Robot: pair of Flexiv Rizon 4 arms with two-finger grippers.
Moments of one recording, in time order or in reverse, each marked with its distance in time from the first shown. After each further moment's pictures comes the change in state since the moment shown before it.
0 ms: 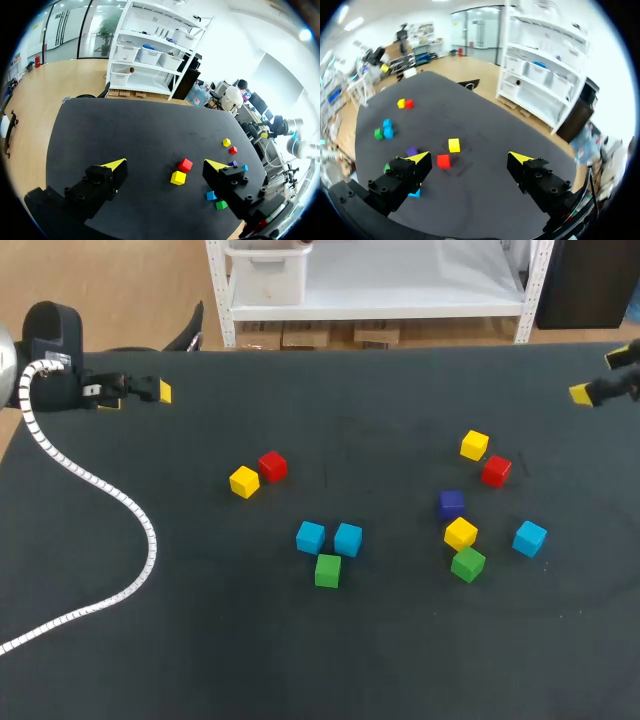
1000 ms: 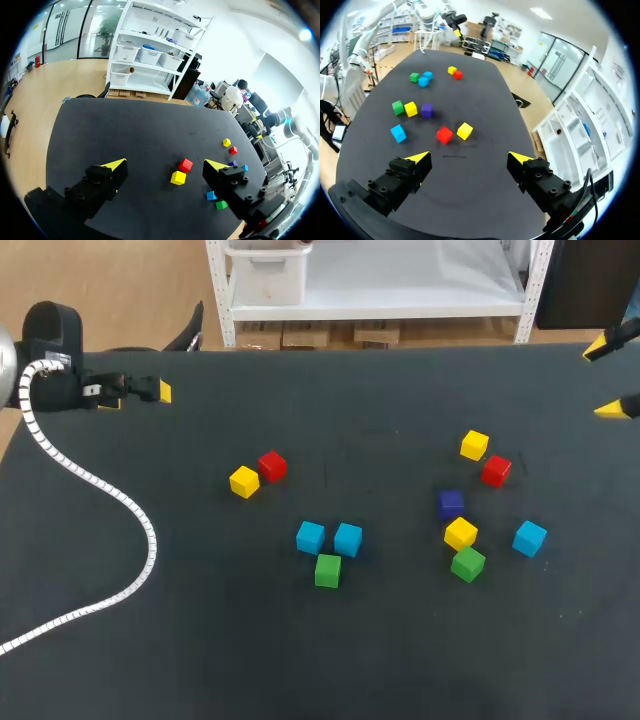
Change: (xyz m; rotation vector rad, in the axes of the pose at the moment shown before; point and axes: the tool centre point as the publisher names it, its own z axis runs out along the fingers) left arm 0.000 0.000 0.000 0.000 0.000 0.000; right arm 0.022 -0.035 0.023 -0.342 -0.043 -0.661
